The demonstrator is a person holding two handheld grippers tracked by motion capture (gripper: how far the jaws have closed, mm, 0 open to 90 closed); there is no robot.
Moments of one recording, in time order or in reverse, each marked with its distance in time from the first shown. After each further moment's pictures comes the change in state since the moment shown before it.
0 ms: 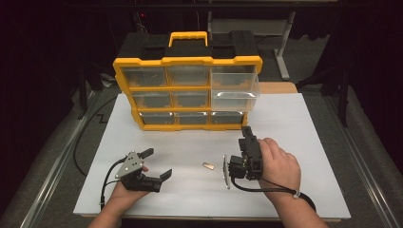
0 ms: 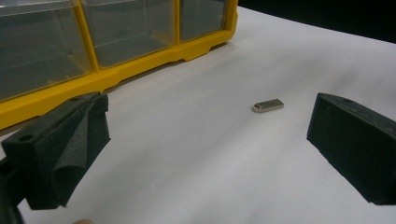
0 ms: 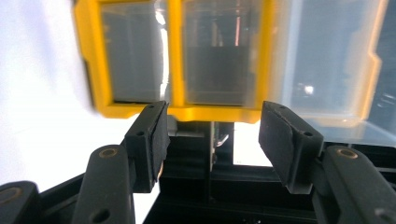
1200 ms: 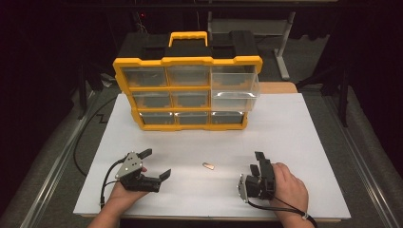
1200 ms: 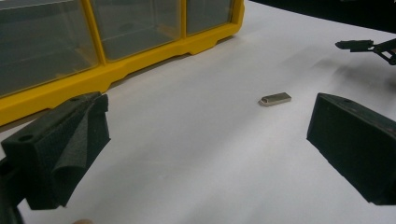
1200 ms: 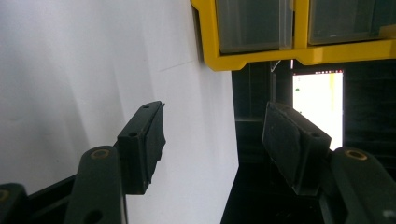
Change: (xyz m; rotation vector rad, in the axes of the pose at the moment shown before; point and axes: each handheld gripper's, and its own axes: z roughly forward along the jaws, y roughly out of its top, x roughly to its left) left arm 0.001 -0.001 -0.002 0.019 0.024 0.006; right arm 0.079 -0.047 -0.006 0.056 0.186 0.105
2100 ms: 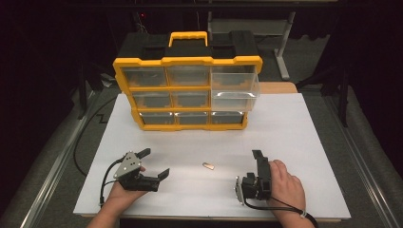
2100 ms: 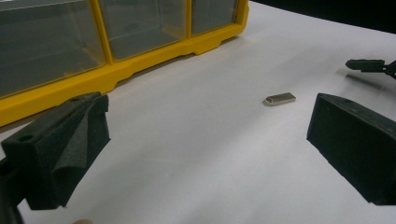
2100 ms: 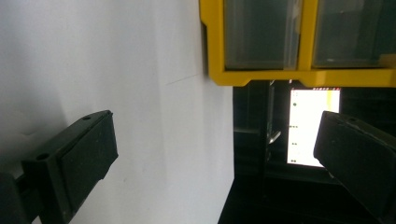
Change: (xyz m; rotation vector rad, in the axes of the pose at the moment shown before) left arm 0.003 0.000 -0.002 -0.010 0.013 -0.014; right arm 0.004 0.007 0.001 -0.049 -0.012 -0.063
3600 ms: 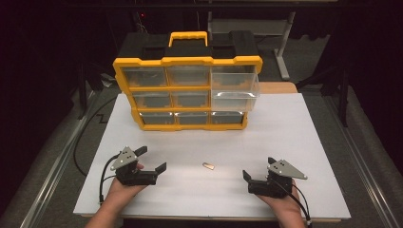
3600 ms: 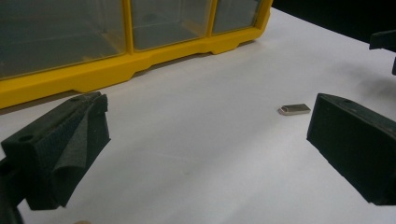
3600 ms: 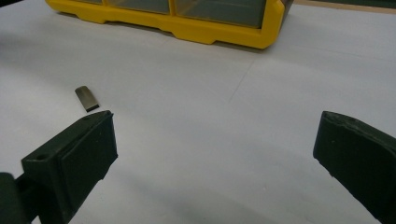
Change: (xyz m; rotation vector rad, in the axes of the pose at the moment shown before) left arm 0.014 0.002 0.001 0.016 0.024 -0.124; right arm -0.009 -0.056 0.006 -0.183 0.449 1.342
